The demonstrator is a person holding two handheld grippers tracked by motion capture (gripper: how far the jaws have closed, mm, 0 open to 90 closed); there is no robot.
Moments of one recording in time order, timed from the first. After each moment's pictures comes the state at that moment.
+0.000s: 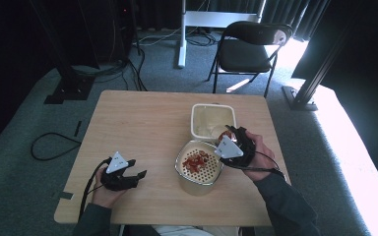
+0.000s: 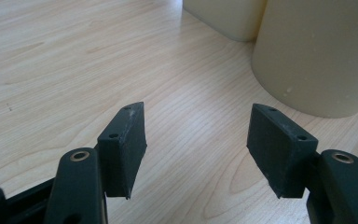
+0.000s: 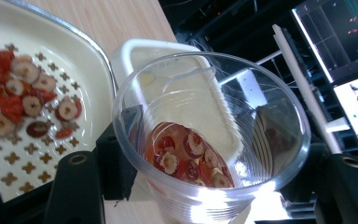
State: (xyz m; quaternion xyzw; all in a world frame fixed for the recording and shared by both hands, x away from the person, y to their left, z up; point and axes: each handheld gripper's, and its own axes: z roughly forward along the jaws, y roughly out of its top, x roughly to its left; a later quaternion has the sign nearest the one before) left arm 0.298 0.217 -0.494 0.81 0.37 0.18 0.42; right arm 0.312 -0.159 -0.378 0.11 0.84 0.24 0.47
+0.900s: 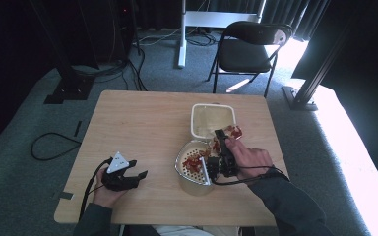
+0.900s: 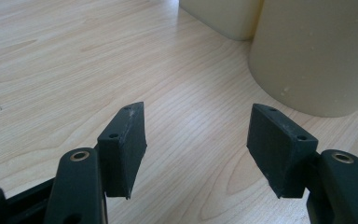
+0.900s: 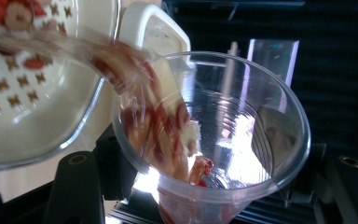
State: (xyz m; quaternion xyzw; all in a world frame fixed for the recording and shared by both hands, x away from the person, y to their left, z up) left arm 0.298 0.217 -0.496 0.81 0.37 0.17 0.42; right arm 0.286 -0.119 -0.397 -0.10 0.79 0.00 0.60
